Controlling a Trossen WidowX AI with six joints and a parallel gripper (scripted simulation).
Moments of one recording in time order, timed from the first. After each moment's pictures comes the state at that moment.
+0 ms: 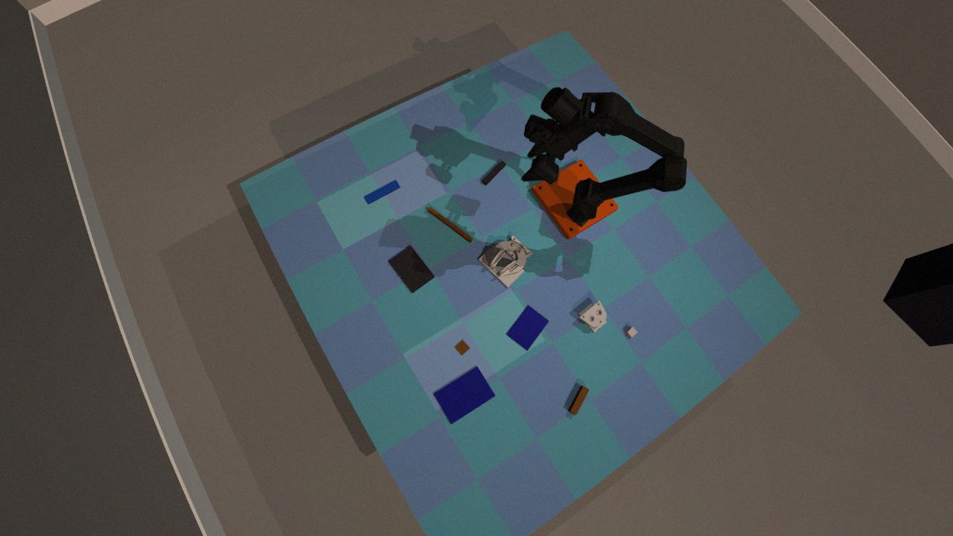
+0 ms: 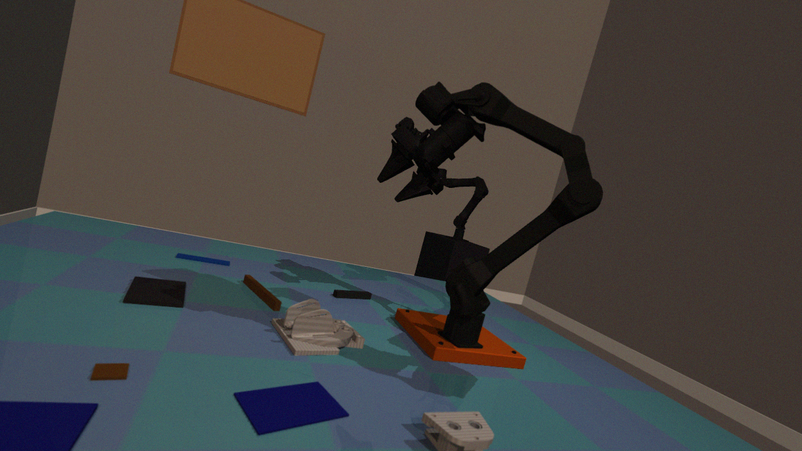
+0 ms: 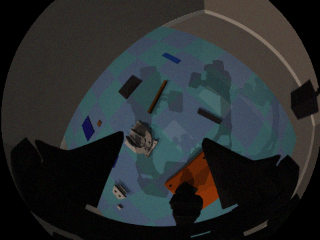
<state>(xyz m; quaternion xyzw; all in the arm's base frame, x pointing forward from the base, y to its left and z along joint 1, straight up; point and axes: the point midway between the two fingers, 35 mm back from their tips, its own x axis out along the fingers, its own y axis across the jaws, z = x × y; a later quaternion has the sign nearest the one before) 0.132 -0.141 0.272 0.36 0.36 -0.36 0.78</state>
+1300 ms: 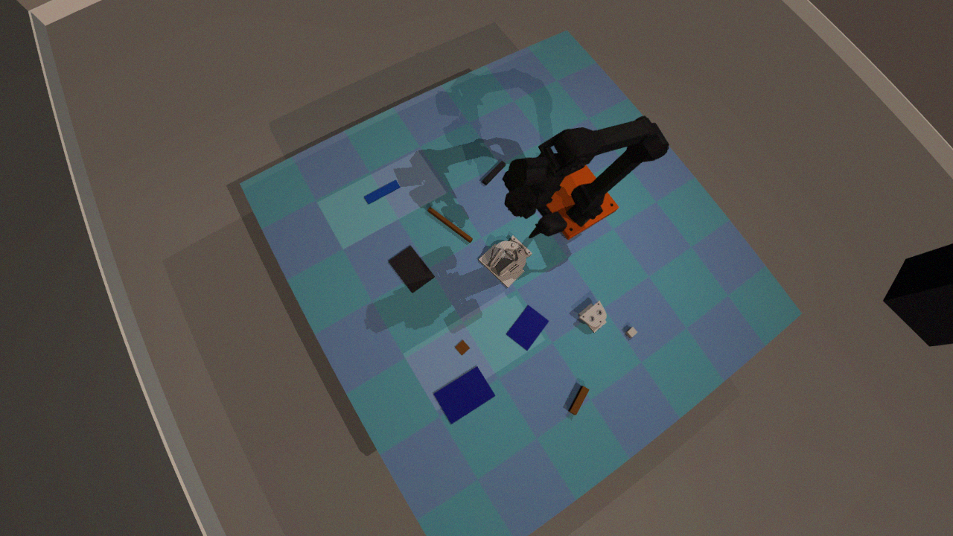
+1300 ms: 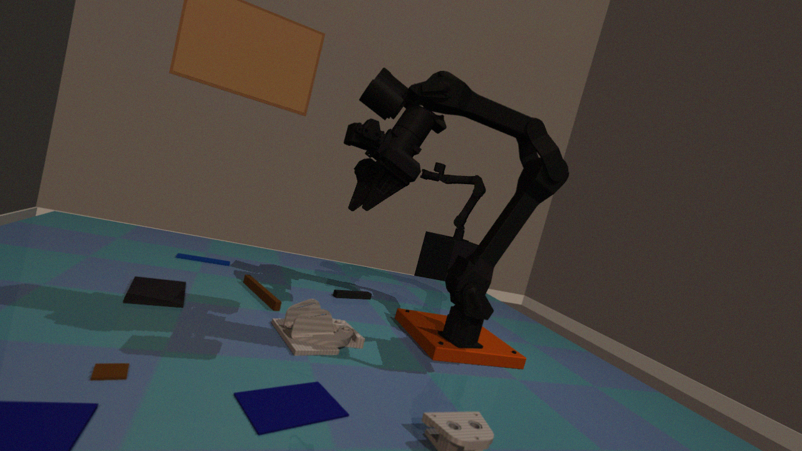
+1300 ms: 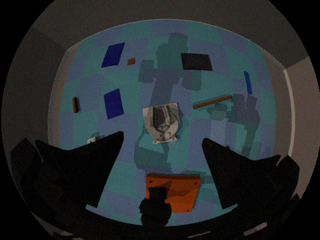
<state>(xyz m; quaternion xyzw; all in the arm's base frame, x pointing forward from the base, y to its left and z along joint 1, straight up) 0.235 -0.066 0.233 0.11 0.54 -0.06 0.83</state>
